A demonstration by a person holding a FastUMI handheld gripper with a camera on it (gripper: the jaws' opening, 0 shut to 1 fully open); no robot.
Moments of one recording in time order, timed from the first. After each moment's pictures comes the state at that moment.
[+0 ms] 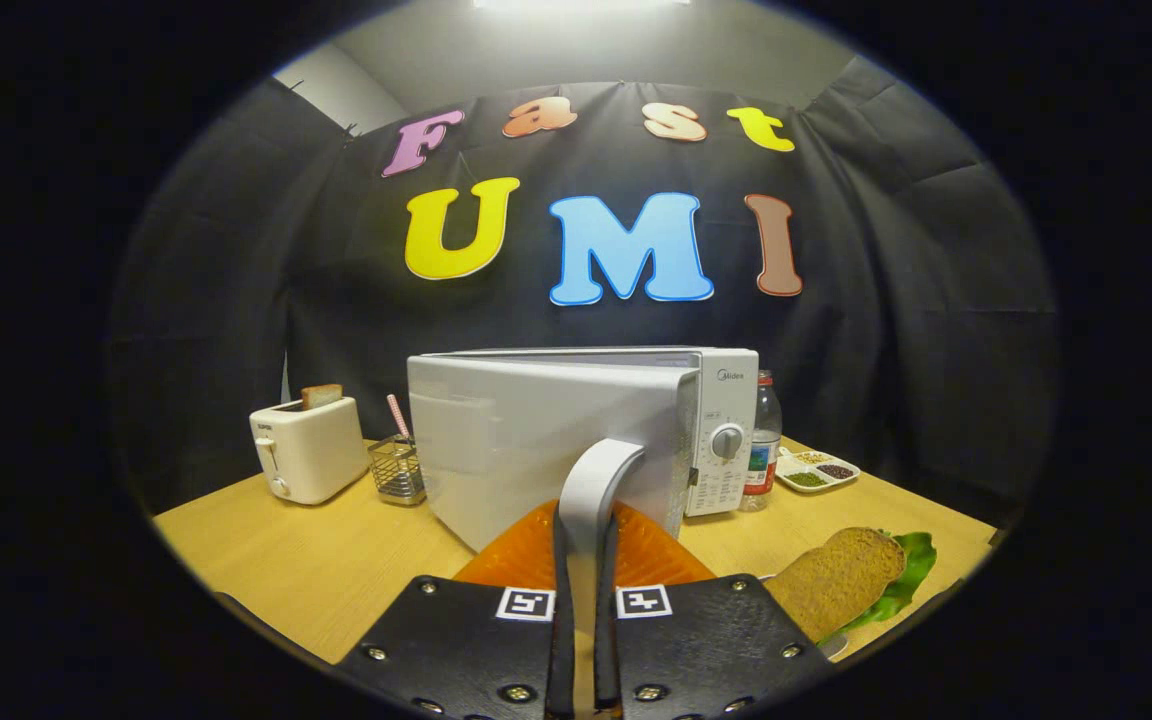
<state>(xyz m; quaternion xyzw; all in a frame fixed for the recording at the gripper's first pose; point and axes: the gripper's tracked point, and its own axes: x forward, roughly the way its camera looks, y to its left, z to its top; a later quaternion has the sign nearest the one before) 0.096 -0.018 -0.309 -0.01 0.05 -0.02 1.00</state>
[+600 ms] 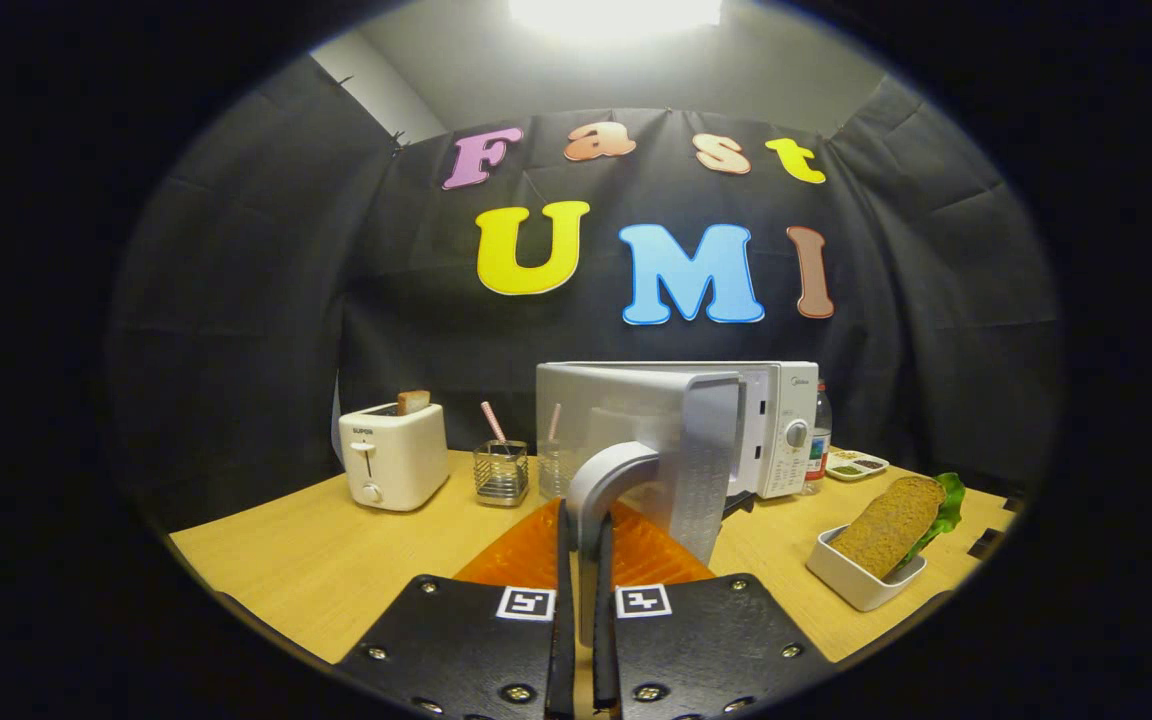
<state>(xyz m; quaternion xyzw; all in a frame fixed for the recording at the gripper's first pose) 0.035 0.131 -0.314 -0.02 0.02 0.00 1.00</state>
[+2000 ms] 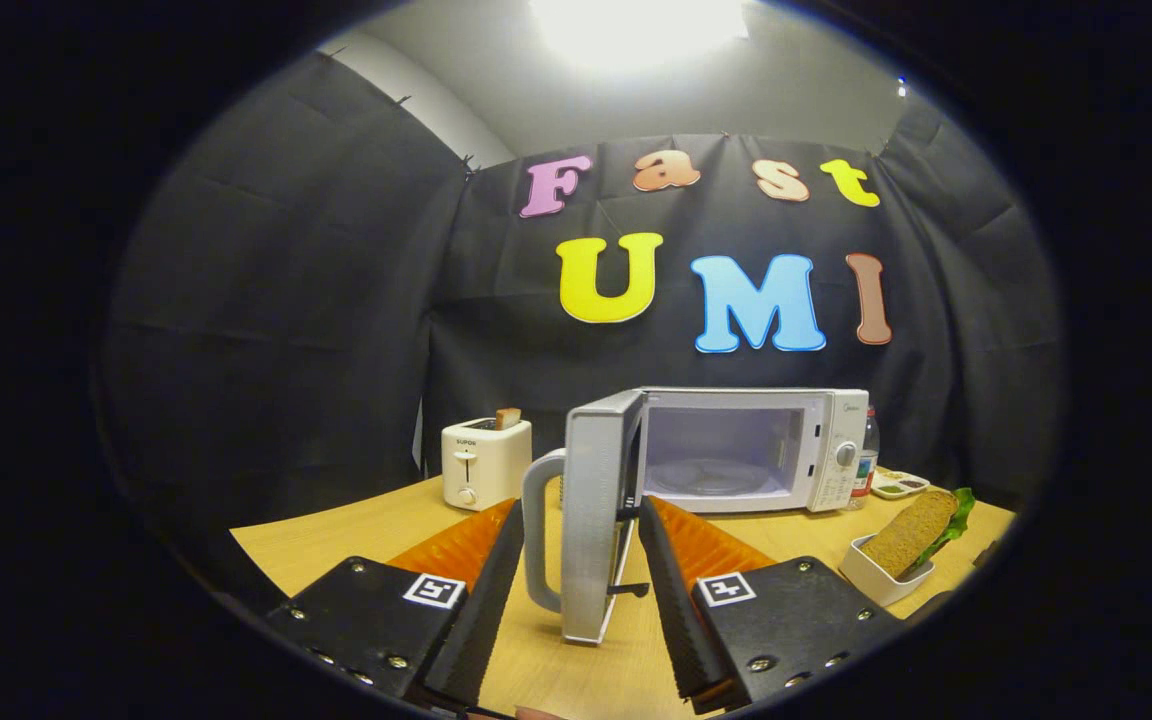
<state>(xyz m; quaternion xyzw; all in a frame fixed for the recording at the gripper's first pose) -0.042 0.153 -0.290 -0.02 0.00 0.11 0.99</state>
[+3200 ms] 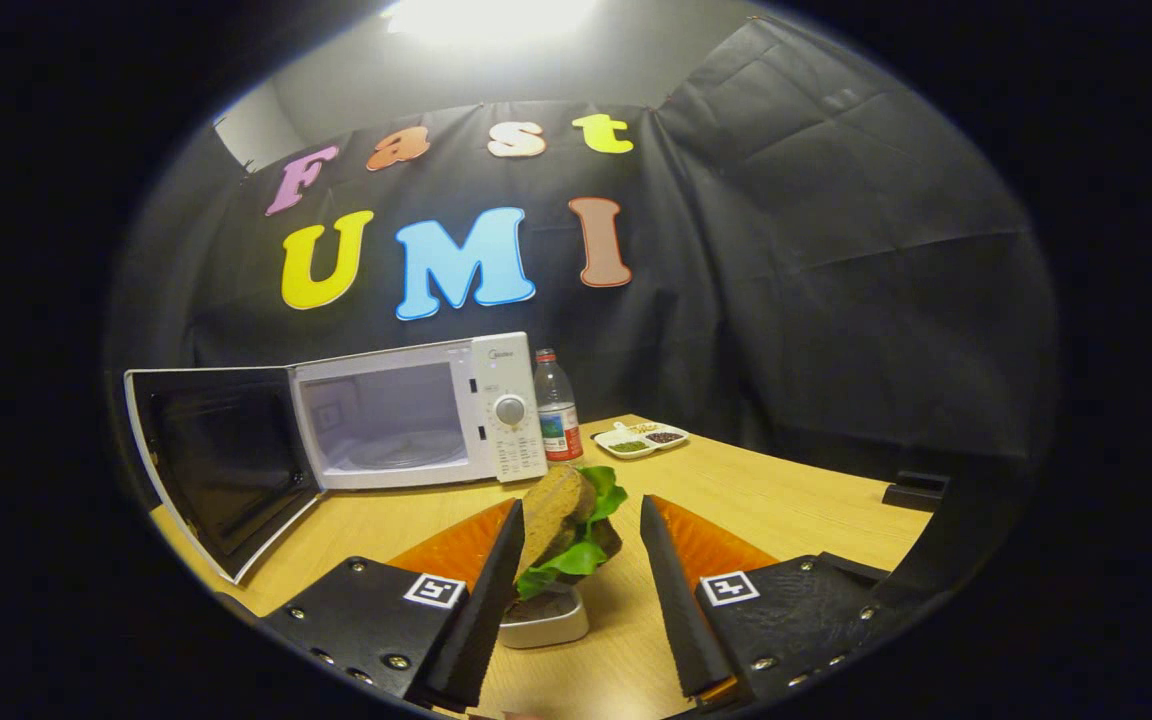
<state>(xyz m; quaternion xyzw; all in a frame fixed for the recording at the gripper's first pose) -0.025 -0.219 -0.347 0.06 0.03 -0.17 0.98</state>
